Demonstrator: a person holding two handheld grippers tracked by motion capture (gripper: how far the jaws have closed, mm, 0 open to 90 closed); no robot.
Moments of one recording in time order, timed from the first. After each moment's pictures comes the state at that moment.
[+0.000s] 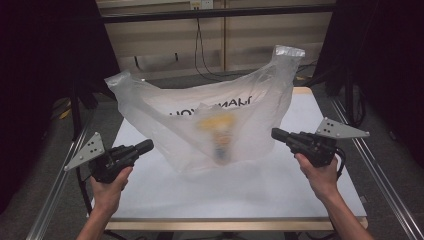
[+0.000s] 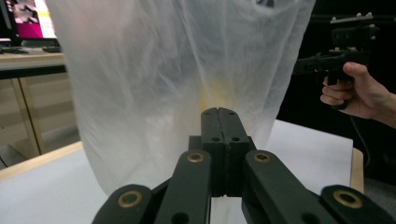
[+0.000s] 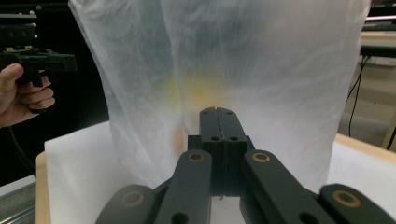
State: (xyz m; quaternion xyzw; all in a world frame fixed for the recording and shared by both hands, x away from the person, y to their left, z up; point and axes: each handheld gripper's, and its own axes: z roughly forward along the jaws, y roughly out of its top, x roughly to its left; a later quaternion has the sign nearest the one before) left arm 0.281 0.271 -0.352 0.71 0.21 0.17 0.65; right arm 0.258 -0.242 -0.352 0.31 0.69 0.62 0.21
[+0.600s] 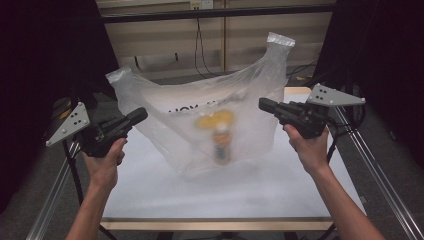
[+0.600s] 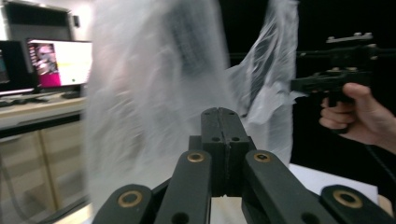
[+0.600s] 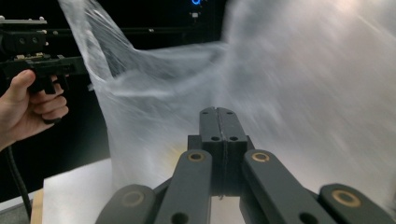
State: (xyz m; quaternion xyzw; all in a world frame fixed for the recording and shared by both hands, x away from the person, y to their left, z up) left arm 0.300 0.253 -0.287 0.67 0.17 0.20 0.69; right arm 0.289 -0.208 -0.285 0.27 0.68 0.65 0.22
